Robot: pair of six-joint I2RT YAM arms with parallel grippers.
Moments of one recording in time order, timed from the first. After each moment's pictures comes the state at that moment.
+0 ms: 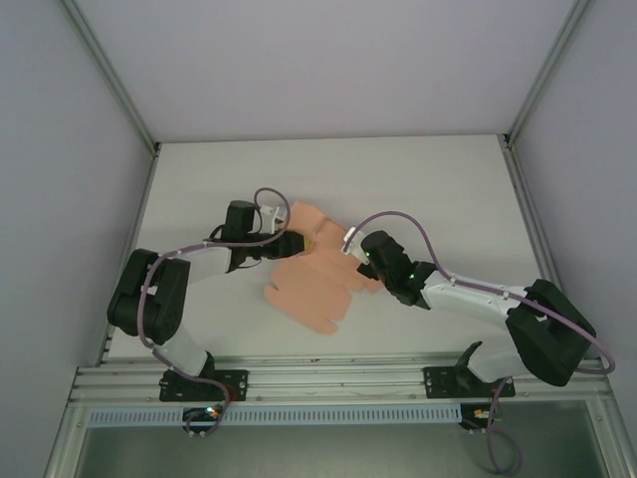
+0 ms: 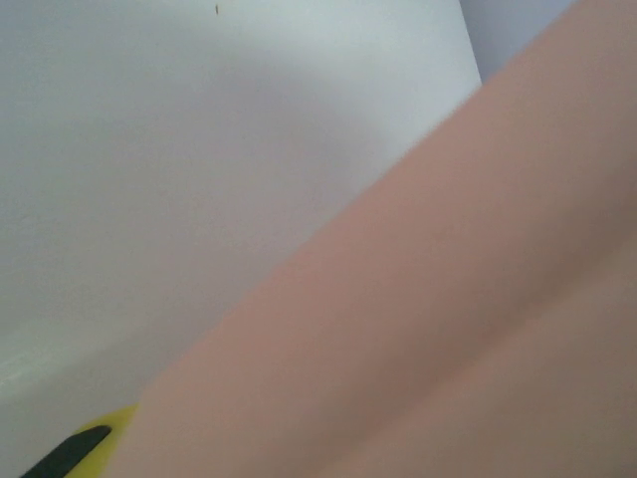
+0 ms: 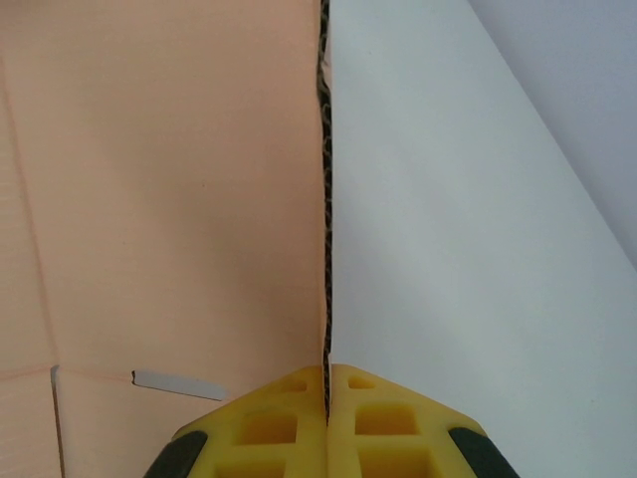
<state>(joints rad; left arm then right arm) -0.39 1.65 0.76 0.15 0.83 -0.50 0.74 1.37 0.67 0.02 0.44 -0.44</state>
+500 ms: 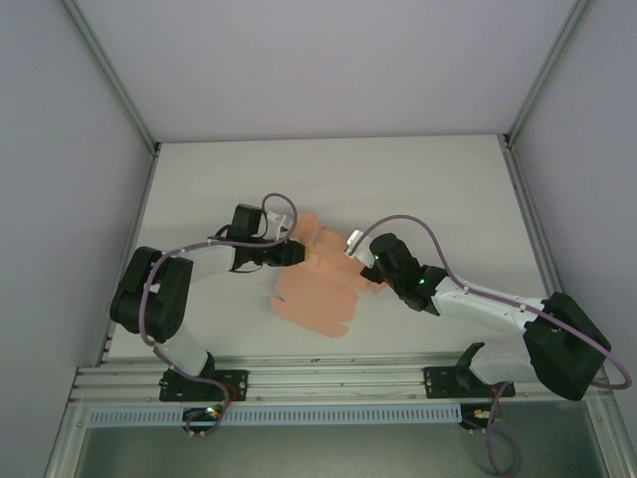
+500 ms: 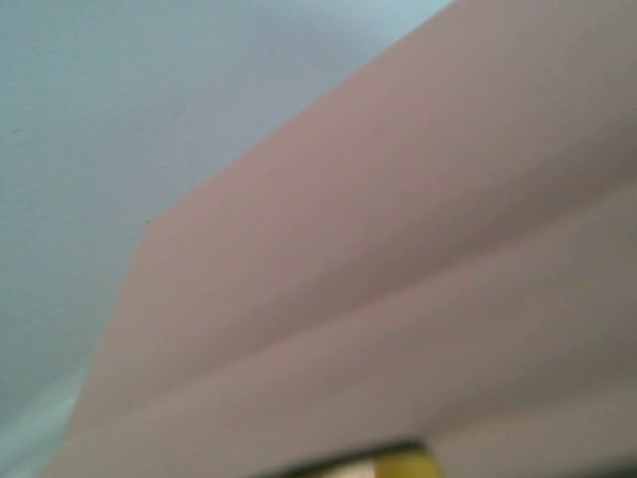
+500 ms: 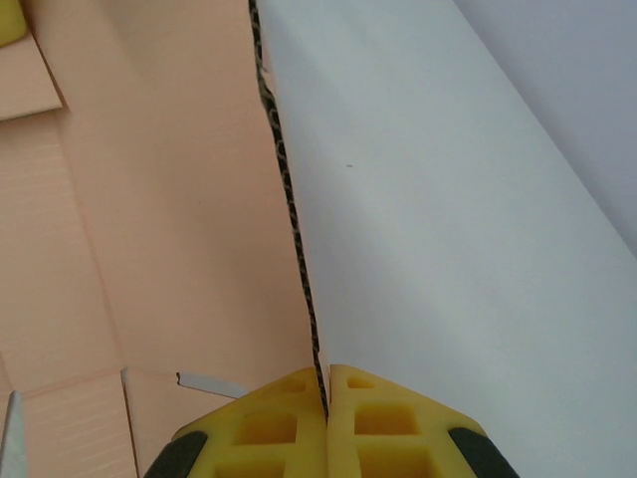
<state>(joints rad) -0.41 1.66 0.78 -0.01 0.79 -0.38 0.72 1.27 0.63 0.02 0.34 -0.44</state>
